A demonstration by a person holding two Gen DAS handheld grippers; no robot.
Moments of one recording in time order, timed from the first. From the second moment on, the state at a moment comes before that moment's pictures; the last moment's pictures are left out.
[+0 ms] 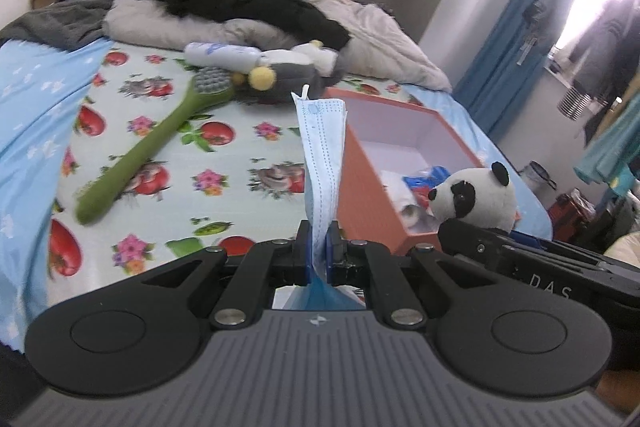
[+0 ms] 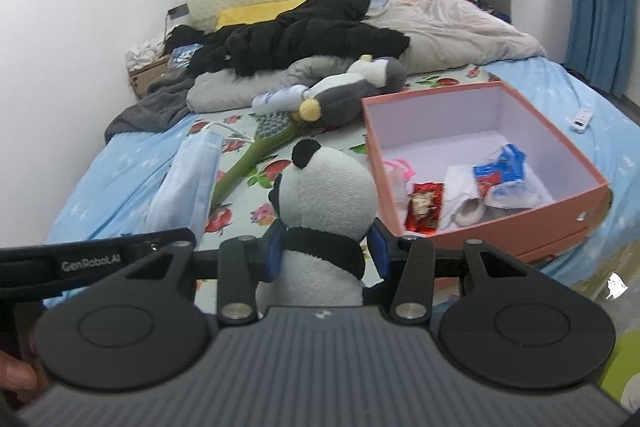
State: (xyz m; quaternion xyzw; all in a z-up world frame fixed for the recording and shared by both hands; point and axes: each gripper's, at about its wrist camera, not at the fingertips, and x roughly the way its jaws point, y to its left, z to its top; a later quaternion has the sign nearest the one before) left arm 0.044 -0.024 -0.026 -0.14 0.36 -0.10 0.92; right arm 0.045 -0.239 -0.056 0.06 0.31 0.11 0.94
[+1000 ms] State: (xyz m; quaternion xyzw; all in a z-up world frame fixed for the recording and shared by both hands) left arm 0.216 -0.168 -0.062 -0.09 0.42 -0.21 0.88; right arm 0.122 -0.361 -0.095 0.12 0.35 0.00 0.93
